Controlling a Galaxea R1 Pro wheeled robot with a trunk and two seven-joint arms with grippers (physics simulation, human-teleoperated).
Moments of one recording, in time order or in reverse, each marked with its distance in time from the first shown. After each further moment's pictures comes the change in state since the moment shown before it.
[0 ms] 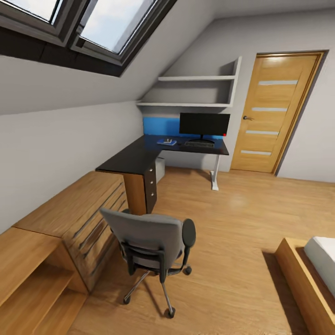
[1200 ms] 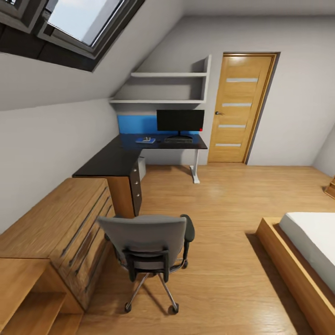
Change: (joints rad) left arm 0.000 0.000 -0.001 0.000 0.000 0.003 0.000; right arm 0.000 0.001 -0.001 0.001 -0.001 0.003 -0.001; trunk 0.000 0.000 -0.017
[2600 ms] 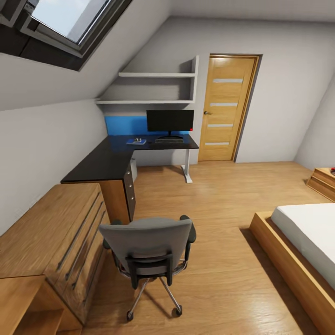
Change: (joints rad) left arm 0.000 -0.001 -0.001 0.000 0.000 0.003 -0.002; right arm 0.000 -0.004 0.000 -0.001 0.001 0.022 0.001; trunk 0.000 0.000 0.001
